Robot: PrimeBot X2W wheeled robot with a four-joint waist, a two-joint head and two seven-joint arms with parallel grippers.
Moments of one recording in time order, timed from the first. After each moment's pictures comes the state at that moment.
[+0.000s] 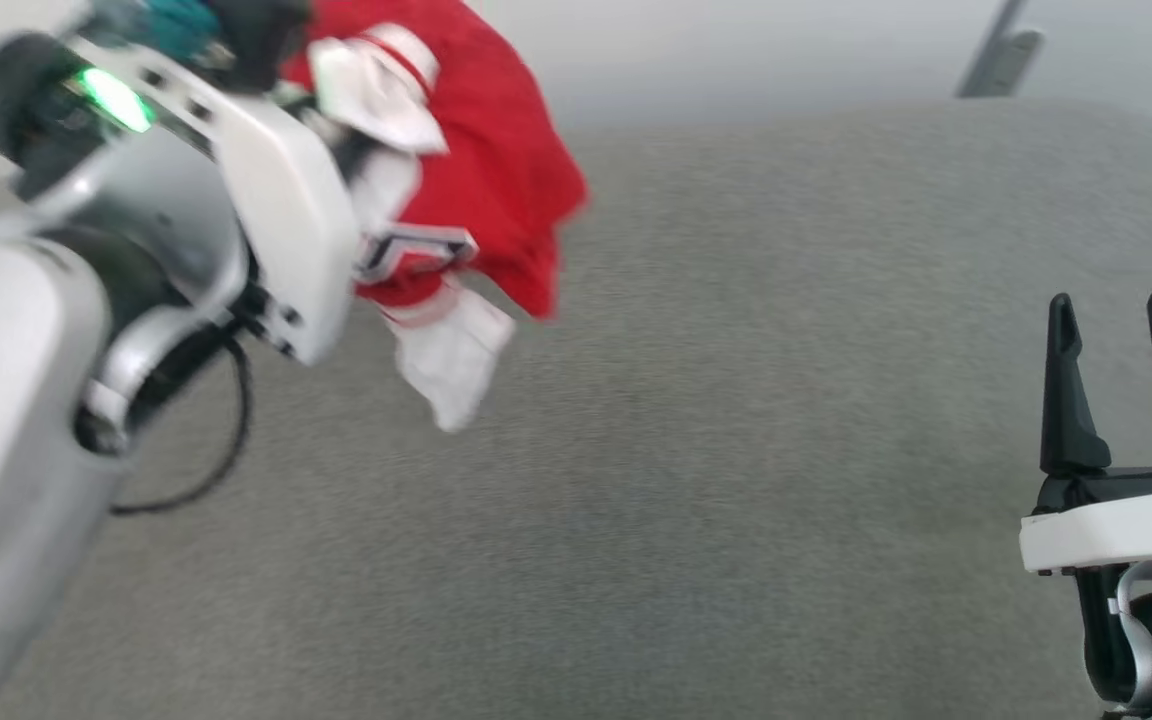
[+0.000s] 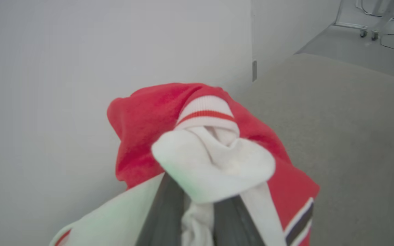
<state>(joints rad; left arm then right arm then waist) -0.90 0.62 -0.56 -0.09 -0.67 -0.04 0.69 -0.13 -0.06 -0.17 -0.09 0.15 0.13 -0.10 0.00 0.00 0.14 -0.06</state>
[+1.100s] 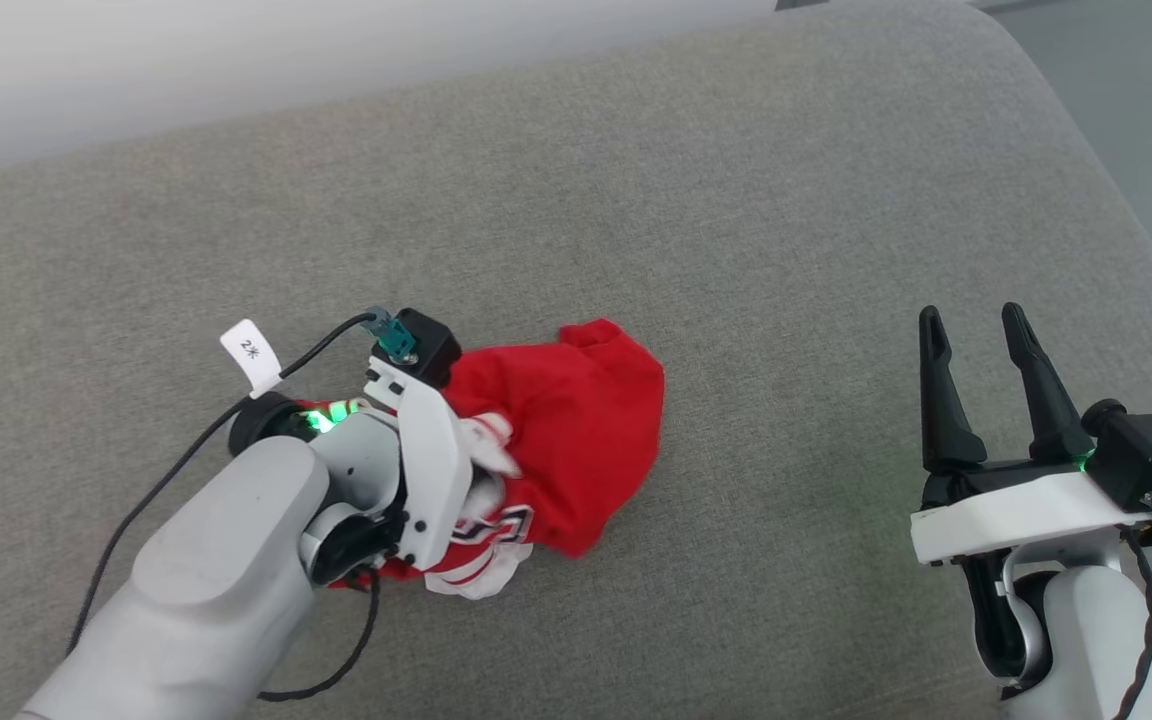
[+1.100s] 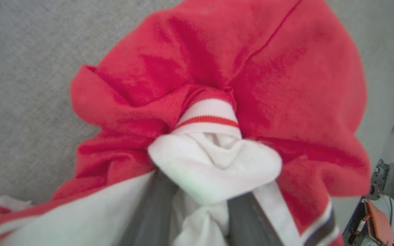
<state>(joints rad) -0.71 0.39 -0.82 0.55 -0.78 -0.13 0.60 -0.23 -0.05 -0.02 0.18 0.26 0.13 -0.24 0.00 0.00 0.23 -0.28</state>
